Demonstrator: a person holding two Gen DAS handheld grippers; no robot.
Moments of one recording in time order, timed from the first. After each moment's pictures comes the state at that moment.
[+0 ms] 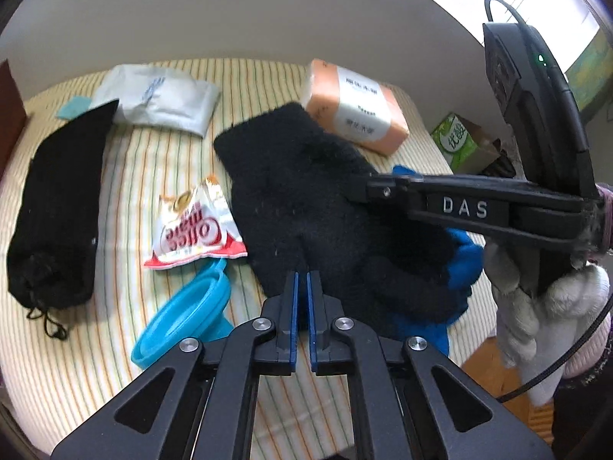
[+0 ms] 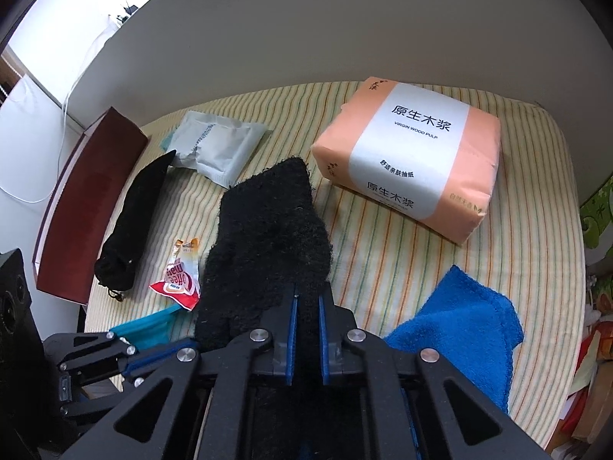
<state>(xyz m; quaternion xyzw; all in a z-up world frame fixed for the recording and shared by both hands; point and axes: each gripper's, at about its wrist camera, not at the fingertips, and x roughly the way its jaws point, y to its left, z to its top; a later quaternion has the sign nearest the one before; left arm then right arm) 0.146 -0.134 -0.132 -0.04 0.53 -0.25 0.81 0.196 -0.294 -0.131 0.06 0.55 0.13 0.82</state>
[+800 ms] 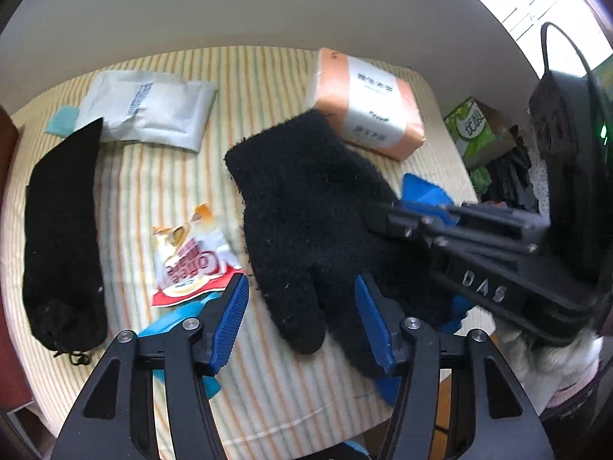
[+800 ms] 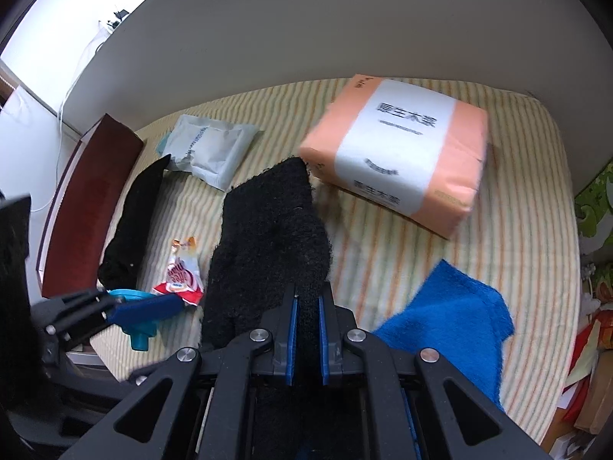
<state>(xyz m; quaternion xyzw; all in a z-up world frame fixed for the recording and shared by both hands) 0.190 -0.153 -0.118 -0.02 0.59 -0.23 0.77 0.196 -0.305 -0.126 0.08 0.56 0.12 0.82</state>
